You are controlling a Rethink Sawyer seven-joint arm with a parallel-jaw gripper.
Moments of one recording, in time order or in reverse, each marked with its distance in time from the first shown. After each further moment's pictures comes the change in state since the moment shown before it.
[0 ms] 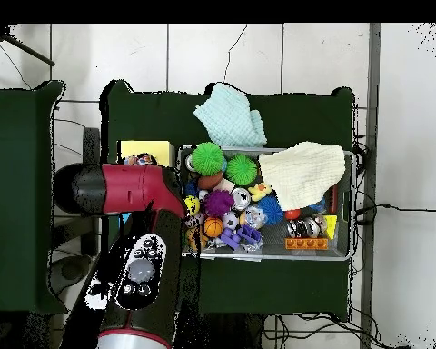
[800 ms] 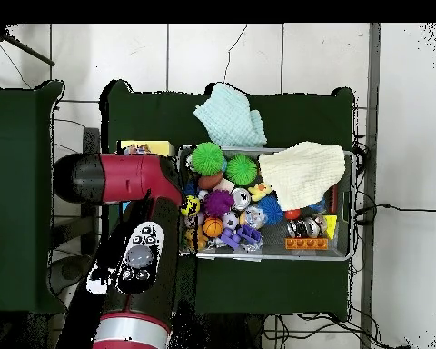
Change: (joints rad) arm -0.002 0.047 -0.004 -0.078 0.000 0.000 0.000
